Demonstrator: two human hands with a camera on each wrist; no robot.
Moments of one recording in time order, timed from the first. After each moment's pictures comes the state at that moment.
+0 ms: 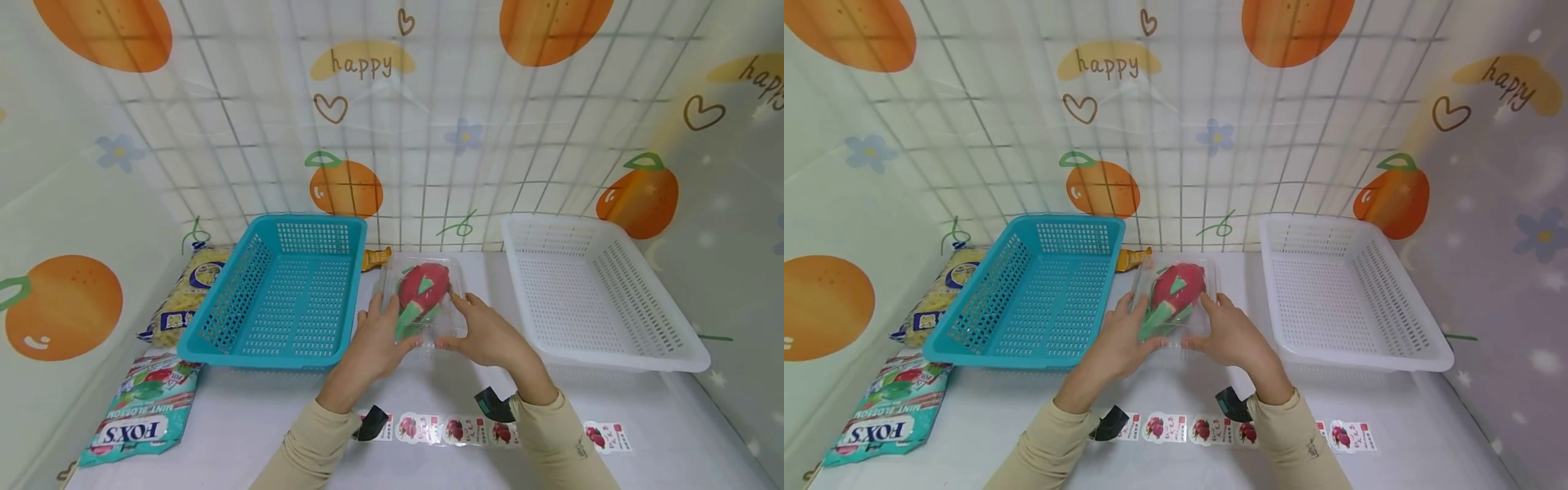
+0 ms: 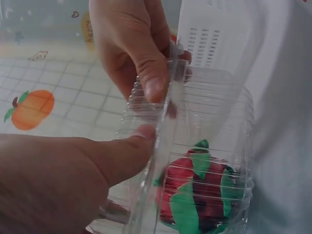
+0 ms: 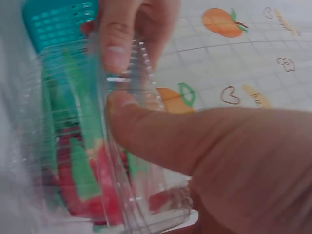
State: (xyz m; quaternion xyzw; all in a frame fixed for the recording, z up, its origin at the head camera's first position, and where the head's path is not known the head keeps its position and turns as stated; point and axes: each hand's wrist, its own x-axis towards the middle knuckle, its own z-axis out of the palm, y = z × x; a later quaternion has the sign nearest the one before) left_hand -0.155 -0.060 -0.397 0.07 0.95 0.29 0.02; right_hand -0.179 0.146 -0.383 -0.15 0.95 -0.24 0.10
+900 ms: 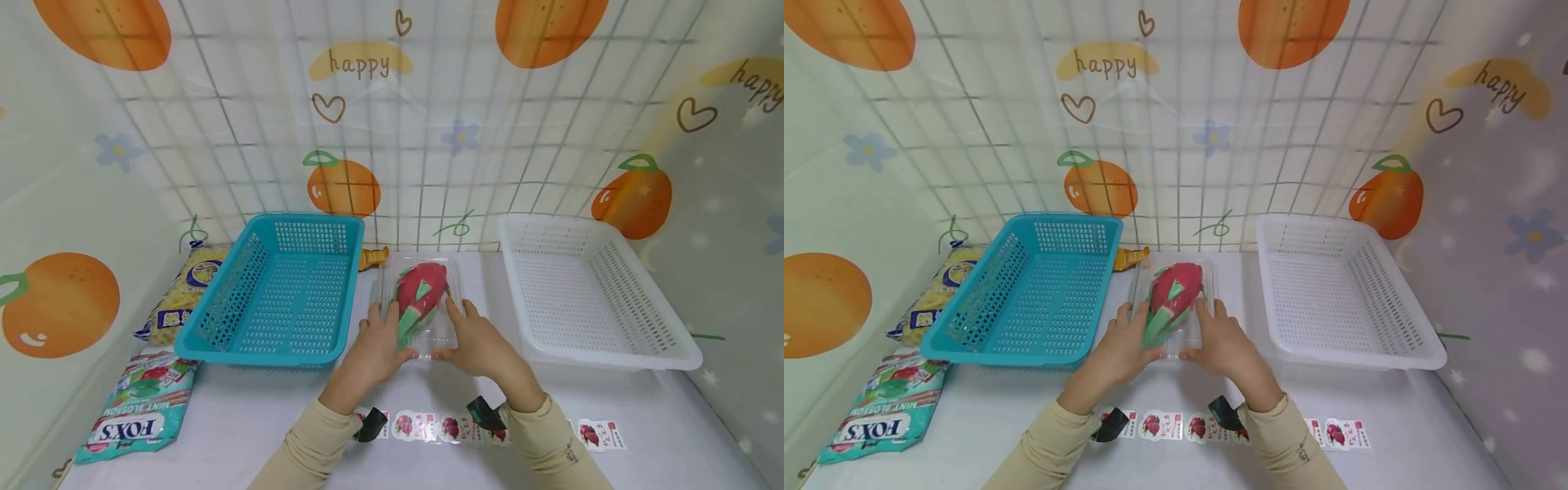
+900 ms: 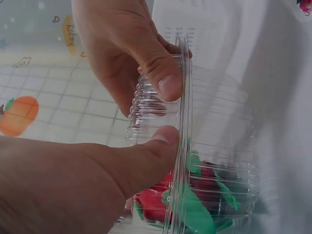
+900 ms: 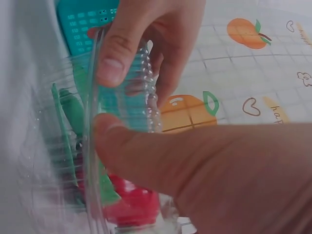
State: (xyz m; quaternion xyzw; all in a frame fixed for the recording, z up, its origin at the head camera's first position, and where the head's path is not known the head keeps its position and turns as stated) left_hand -0.154 -0.056 -0.413 0.08 0.96 0.26 0.03; right_hand -0.170 0.140 -0.399 -0.14 0.97 -0.19 0.09
